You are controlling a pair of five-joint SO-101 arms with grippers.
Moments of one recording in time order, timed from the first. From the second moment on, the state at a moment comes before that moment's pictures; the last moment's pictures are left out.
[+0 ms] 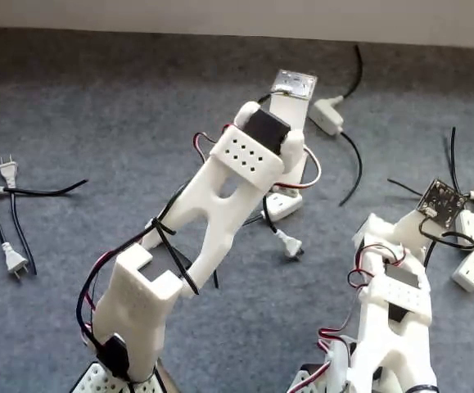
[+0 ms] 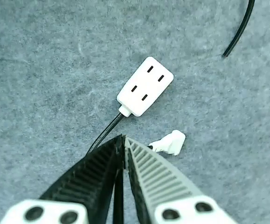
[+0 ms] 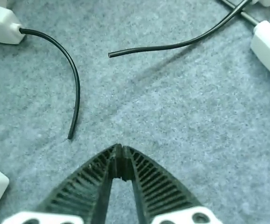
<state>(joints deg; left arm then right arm) 32.7 29.8 -42.6 97.8 23.4 14.6 -38.2 74.9 14.4 -13.9</state>
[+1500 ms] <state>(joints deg) 42.9 29.8 -17.5 84.5 1.3 14.6 -38.2 74.9 14.4 -13.9</state>
